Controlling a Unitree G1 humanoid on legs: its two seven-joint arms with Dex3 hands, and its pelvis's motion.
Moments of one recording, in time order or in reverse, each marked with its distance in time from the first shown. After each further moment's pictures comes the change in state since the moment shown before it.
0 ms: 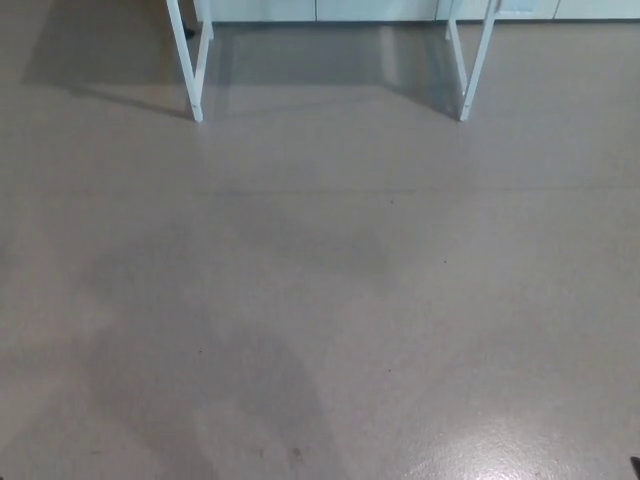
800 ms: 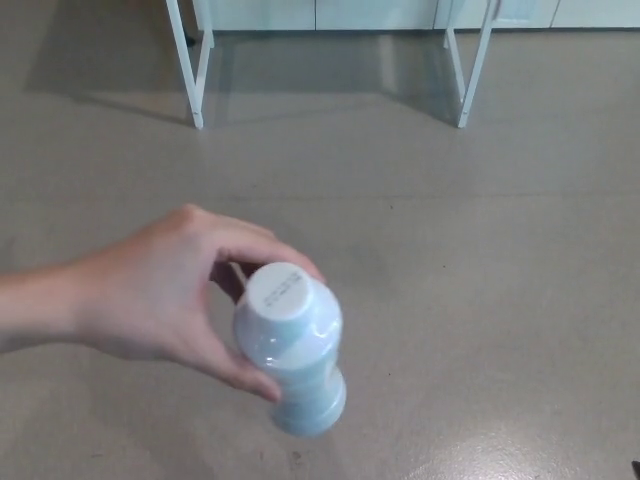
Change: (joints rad) left_arm 0.004 0.000 -0.010 0.033 -0.003 -0.048 -0.001; right_arm 0.003 0.000 0.005 0.036 0.009 -0.051 -0.014
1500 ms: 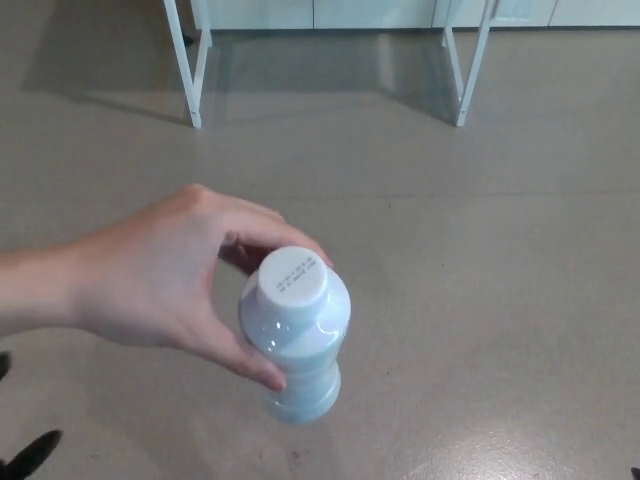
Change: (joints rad) left_arm 0.139 -0.045 -0.023 -0.454 -0.074 -0.104 -0.183; right_arm 0.005 0.001 0.007 0.015 -0.001 -0.006 -0.002
